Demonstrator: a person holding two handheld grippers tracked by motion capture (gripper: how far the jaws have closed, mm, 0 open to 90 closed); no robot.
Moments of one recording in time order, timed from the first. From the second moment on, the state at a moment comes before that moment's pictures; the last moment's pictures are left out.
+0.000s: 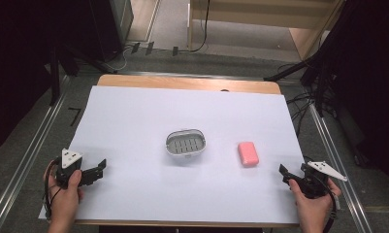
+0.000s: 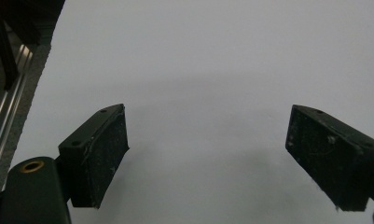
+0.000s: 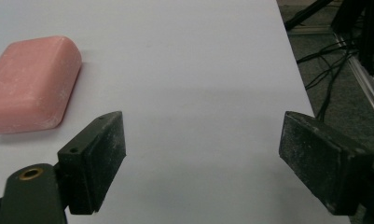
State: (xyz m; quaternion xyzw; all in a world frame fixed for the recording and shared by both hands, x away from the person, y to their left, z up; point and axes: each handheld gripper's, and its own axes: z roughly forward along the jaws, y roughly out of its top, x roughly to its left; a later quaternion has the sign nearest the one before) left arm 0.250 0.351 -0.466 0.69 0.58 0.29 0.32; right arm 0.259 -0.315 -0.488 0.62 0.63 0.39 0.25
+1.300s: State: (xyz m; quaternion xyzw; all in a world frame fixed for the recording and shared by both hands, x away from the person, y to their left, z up) left arm 0.250 0.349 -0.466 0.69 0.58 0.29 0.32; right arm 0.283 -0.259 -0.459 0.60 0.69 0.35 0.19
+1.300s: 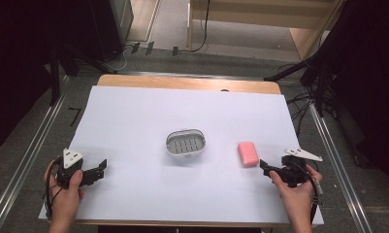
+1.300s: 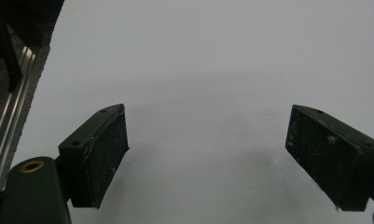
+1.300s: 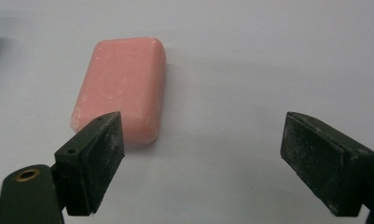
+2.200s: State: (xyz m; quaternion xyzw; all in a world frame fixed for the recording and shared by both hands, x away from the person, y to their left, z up) left arm 0.250 0.352 -0.466 0.69 0.58 0.28 0.32; right arm 0.307 -0.232 -0.451 0.59 0.71 0.34 0.17
